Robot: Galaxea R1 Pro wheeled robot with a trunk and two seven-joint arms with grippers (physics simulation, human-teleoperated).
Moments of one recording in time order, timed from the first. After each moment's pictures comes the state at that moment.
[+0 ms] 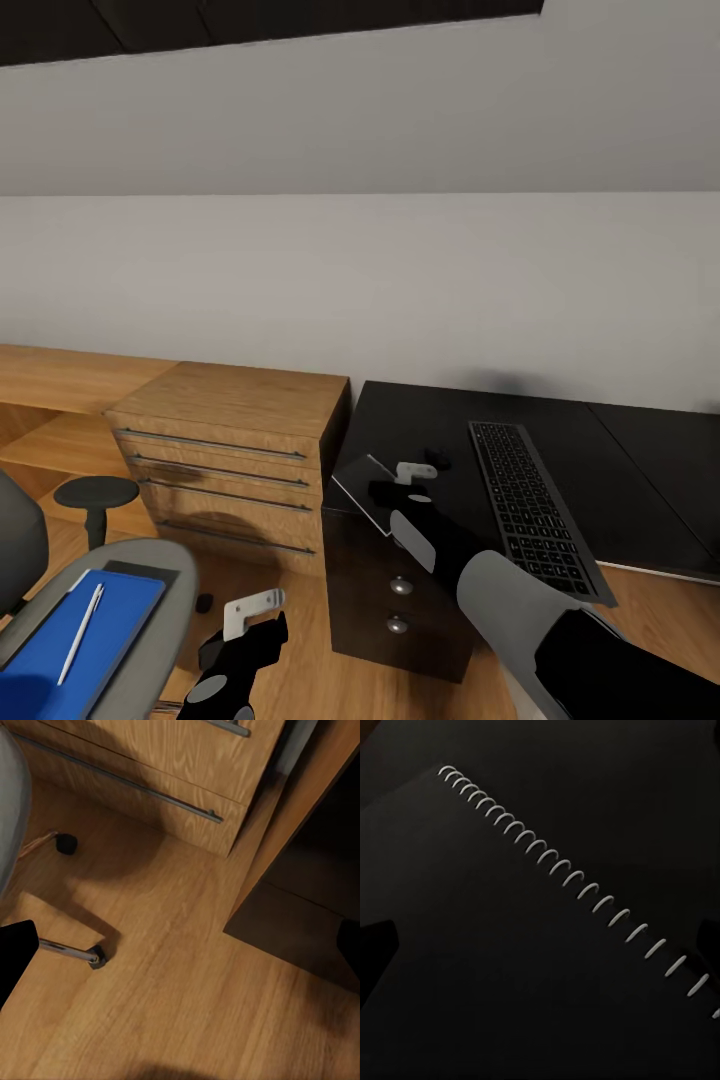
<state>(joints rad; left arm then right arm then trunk) 0.03 -0.13 -0.20 -1.54 0.24 0.53 0.52 -0.90 0.17 0.64 -0.41 -0.73 0.11 -0.36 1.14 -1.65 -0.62</state>
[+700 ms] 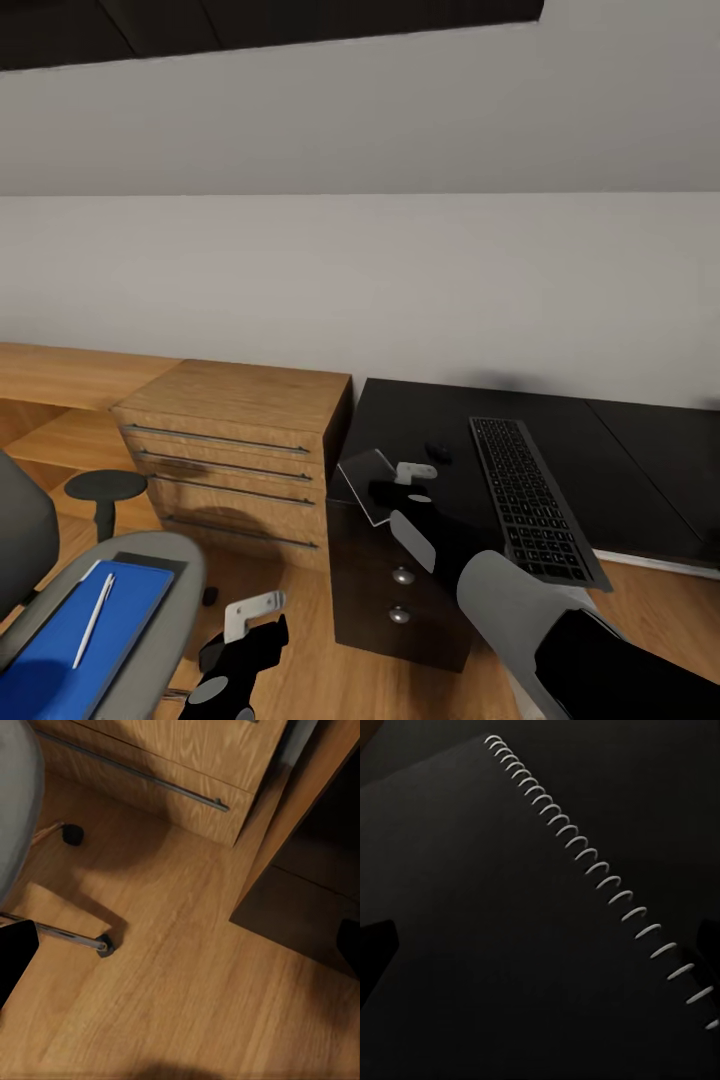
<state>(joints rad) 0.03 -0.13 -0.20 -1.53 0.24 0.53 0.52 -0.90 0.17 0.64 -0.41 -0.73 0.11 -0.36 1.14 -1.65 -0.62</state>
